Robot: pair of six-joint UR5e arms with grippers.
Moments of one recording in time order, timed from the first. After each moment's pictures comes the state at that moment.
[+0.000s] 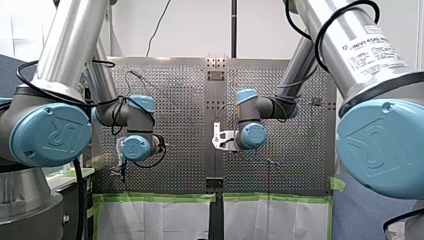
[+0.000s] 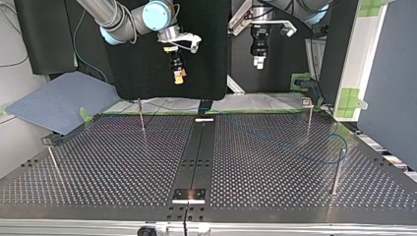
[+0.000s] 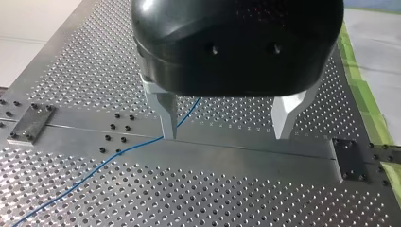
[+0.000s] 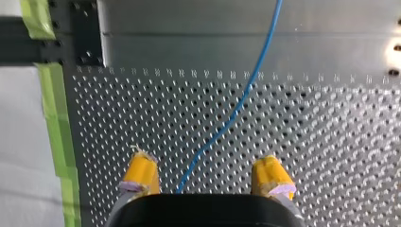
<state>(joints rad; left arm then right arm) -0.45 -1.85 -2.48 -2.00 -2.01 -1.68 2.31 -1.04 1.89 -0.63 1.74 1.64</state>
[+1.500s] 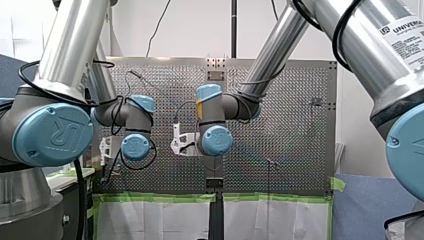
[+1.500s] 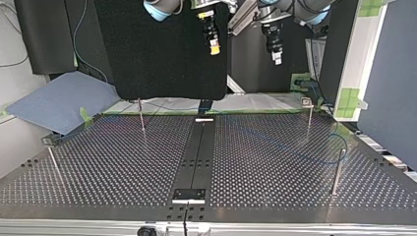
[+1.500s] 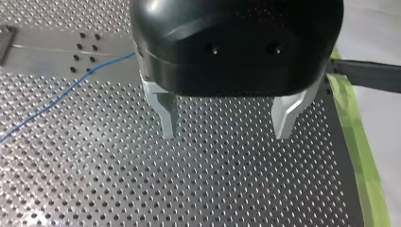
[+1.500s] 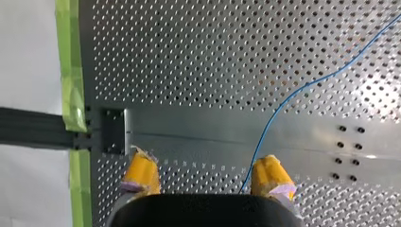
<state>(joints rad) -0.43 -1.85 -2.48 -2.11 -2.26 -1.63 2.65 -1.03 1.89 -0.65 1.98 1.66</state>
